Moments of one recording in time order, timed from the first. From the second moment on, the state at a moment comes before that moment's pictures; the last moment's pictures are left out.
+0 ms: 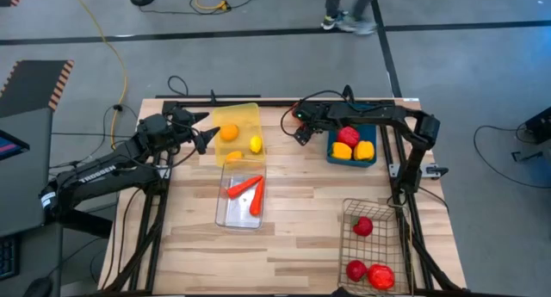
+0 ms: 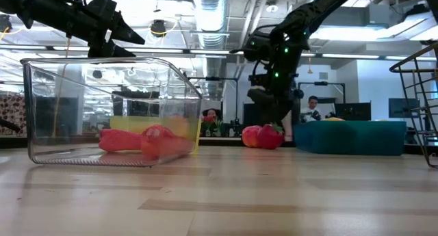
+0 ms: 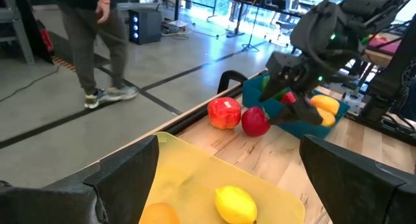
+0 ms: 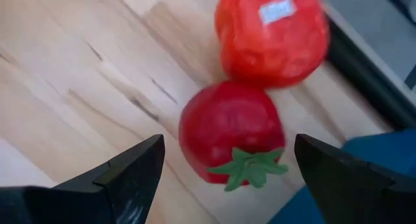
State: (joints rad) left arm 0.58 0.54 0.43 -0.06 -0.02 -0.18; right arm -0.44 1.80 1.24 -0.59 0.33 0.28
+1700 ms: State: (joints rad) left arm 0.58 0.44 0.43 -0.12 0.01 -0.06; right arm -0.39 1.83 1.47 -0.83 0.34 0.18
